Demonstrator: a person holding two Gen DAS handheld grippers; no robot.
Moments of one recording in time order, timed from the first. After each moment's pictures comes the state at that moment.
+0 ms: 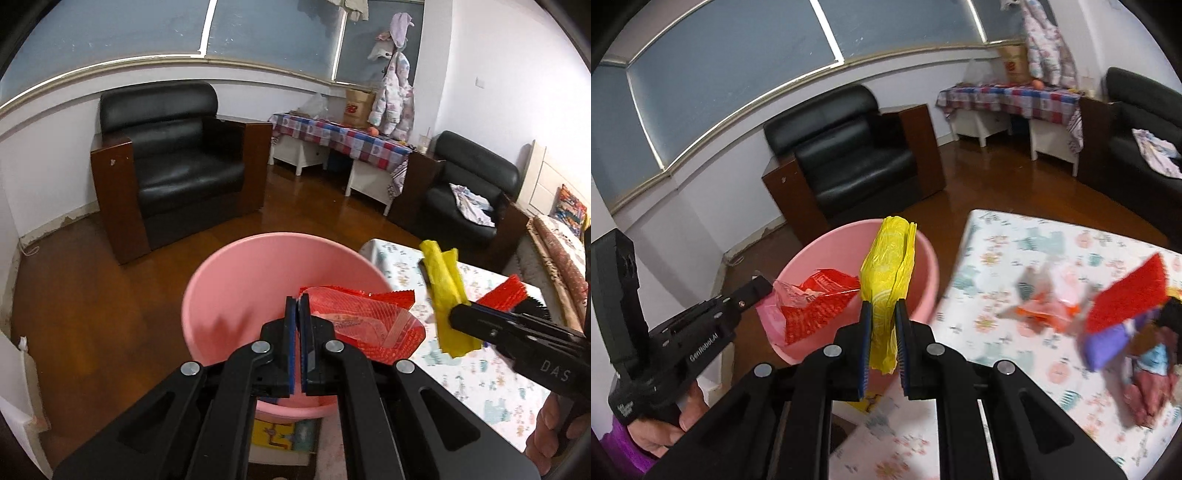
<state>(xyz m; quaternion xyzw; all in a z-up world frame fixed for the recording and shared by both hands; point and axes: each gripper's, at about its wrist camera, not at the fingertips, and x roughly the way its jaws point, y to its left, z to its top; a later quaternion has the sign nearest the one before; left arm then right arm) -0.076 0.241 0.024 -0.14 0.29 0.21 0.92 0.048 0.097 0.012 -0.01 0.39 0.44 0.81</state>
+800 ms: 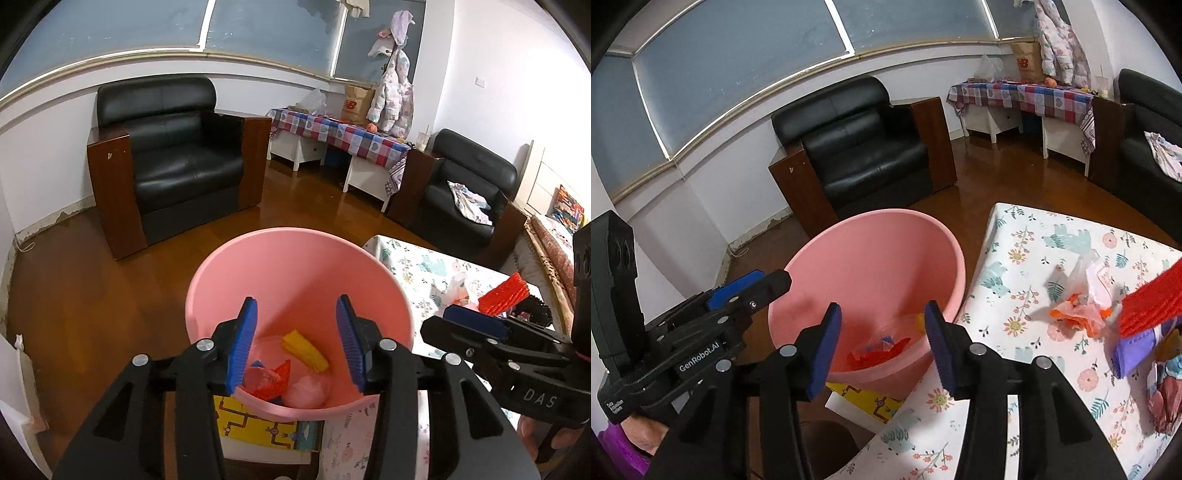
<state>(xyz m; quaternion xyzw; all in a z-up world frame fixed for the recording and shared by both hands) -0.074 0.250 0.021 -0.15 0.30 0.20 0.92 0.047 0.119 -0.002 -0.02 0.39 0.45 0.80</state>
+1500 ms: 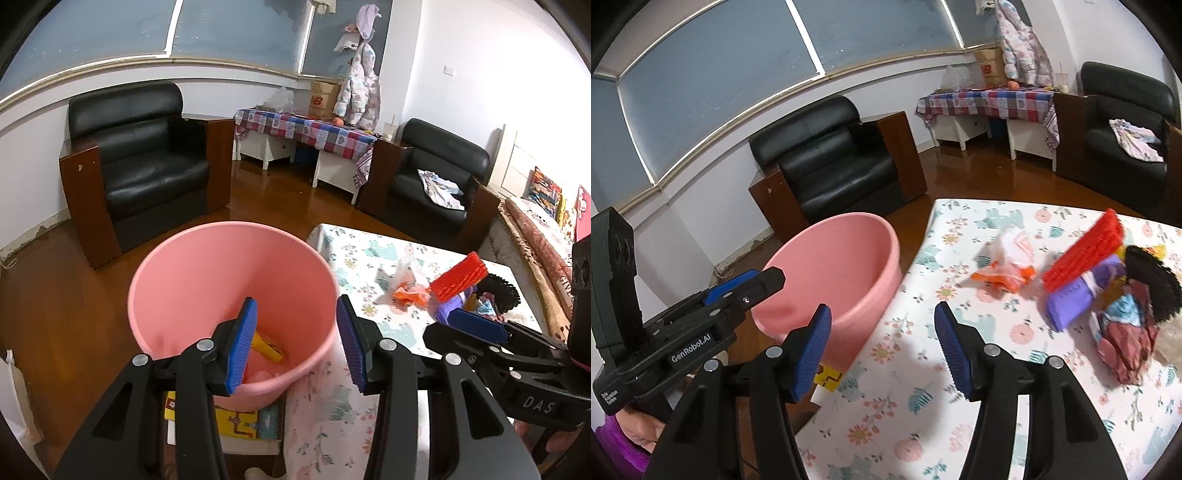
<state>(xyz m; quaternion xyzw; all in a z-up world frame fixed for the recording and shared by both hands) -0.065 0.190 0.029 -0.13 0.30 0.15 0.93 0.036 0.029 0.004 0.02 0.37 0.41 0.83</state>
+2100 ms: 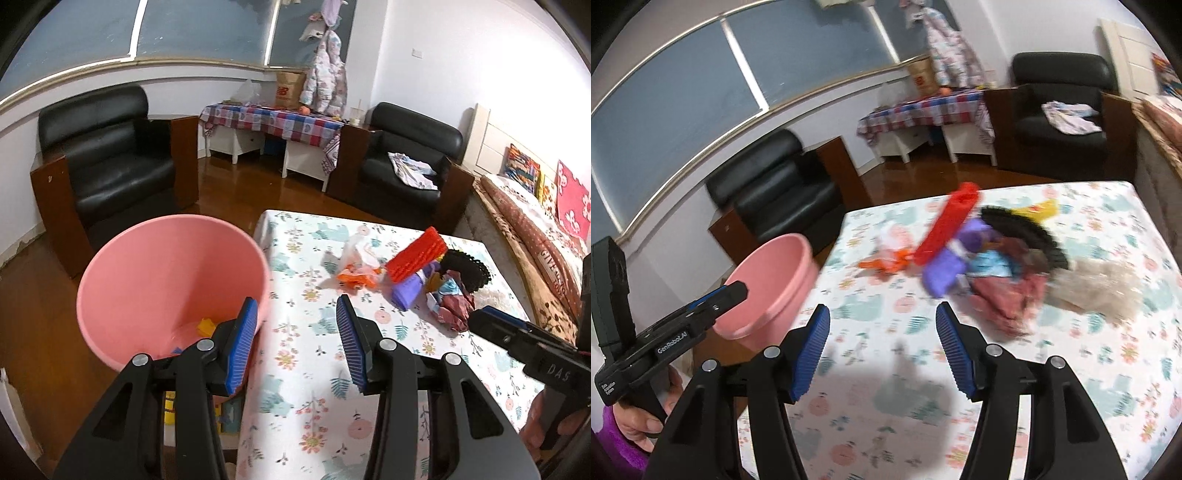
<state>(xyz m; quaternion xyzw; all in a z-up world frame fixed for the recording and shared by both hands) -0.042 0.134 0.026 -0.10 0.32 0.09 0.94 0.040 -0.096 -0.002 0.08 0.37 0.31 0.87</state>
